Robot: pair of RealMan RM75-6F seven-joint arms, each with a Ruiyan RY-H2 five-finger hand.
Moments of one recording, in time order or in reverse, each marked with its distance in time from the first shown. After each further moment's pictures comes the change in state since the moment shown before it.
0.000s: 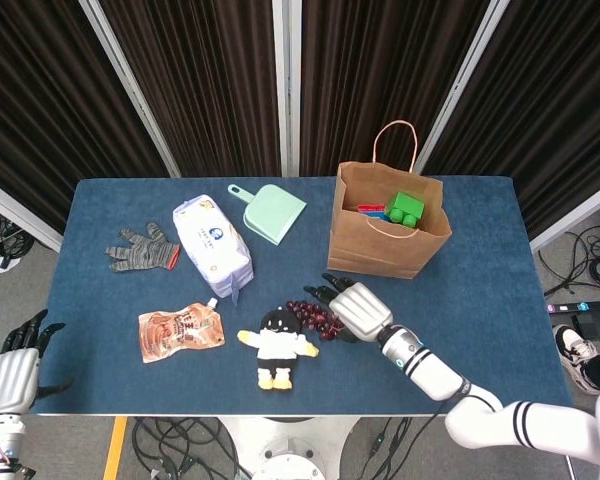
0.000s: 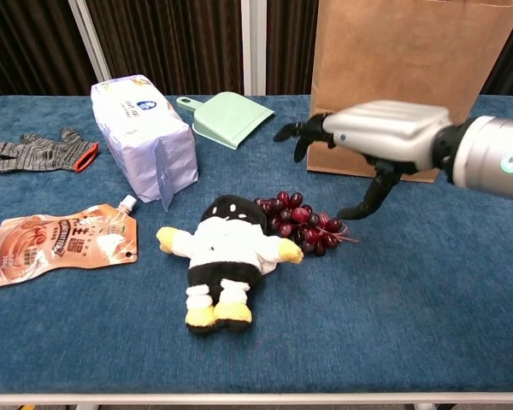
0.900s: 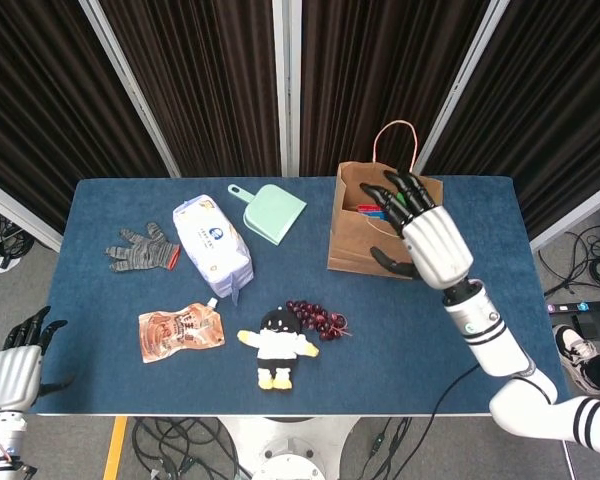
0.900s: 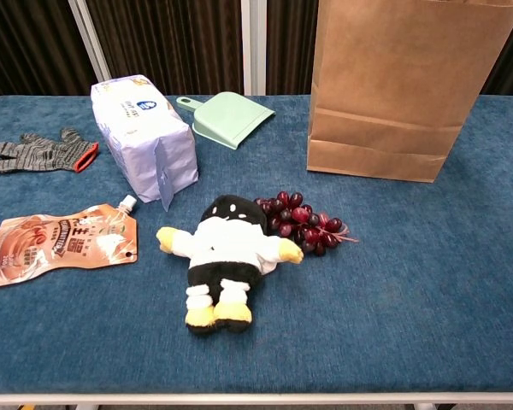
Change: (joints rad) left arm -0.008 0.009 -0.005 -0.021 0.011 0.007 0.025; right arm -0.102 0.275 0.182 -0.124 -0.246 0.454 0.372
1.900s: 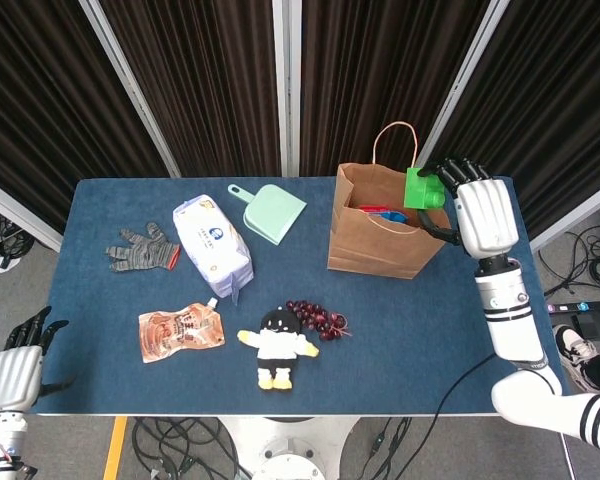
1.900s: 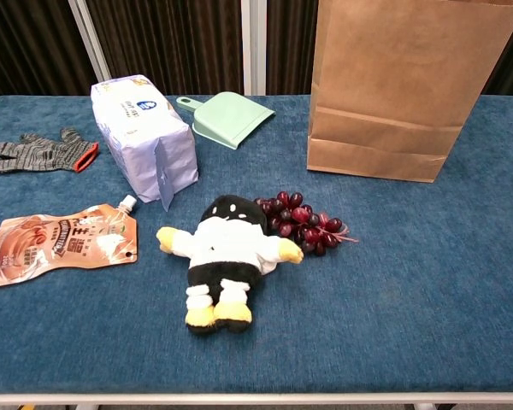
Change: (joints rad) left arm 0.000 -0.005 0.002 0.008 0.006 0.000 -0.010; right arm -0.010 0.027 0.100 -0.003 0.383 -0.025 -0.185
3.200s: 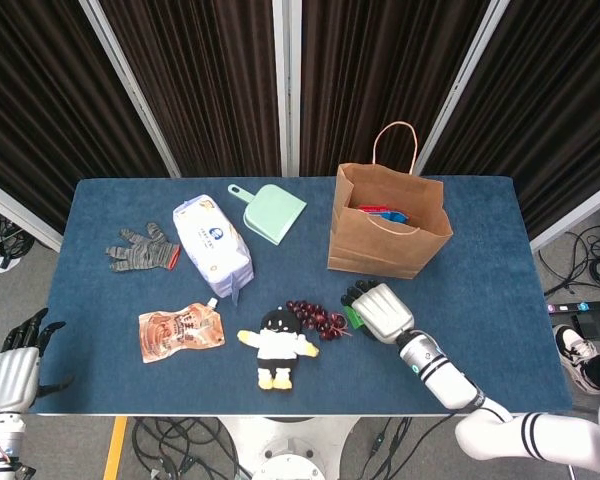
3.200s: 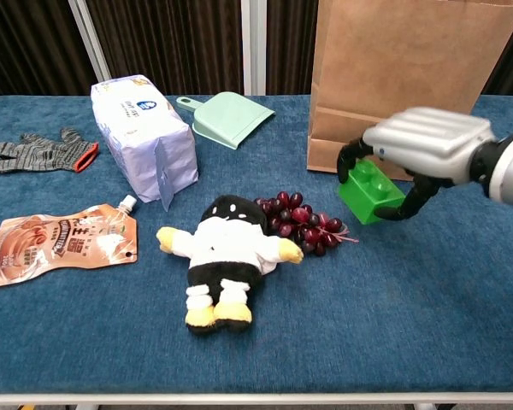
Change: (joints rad) left arm 0.006 -0.013 -0.002 0.037 -0.004 -0.001 -0.030; right arm 0.059 -0.260 -0.366 0.089 -0.117 -0.269 -0.326
